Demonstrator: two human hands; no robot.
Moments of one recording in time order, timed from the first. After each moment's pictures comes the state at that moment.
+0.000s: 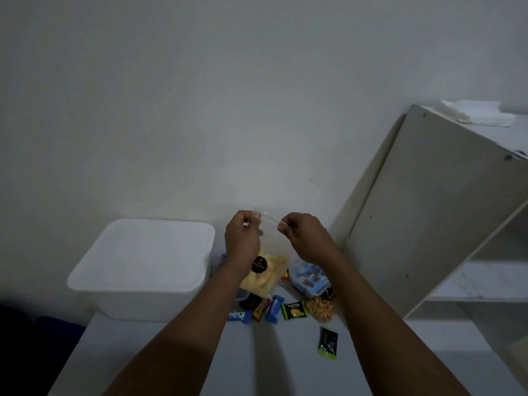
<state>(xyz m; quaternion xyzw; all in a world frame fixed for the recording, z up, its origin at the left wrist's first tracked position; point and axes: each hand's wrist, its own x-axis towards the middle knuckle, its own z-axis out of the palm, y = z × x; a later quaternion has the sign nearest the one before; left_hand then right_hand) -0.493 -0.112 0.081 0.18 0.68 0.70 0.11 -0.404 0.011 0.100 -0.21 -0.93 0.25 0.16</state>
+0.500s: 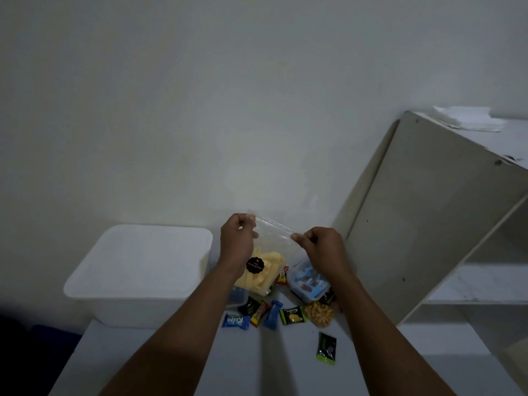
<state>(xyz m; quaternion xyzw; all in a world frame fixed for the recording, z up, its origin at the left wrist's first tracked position) -0.501 -0.116 0.092 0.15 0.67 0.71 0.15 -0.372 0.017 0.090 -0.32 -0.84 0.35 0.26</state>
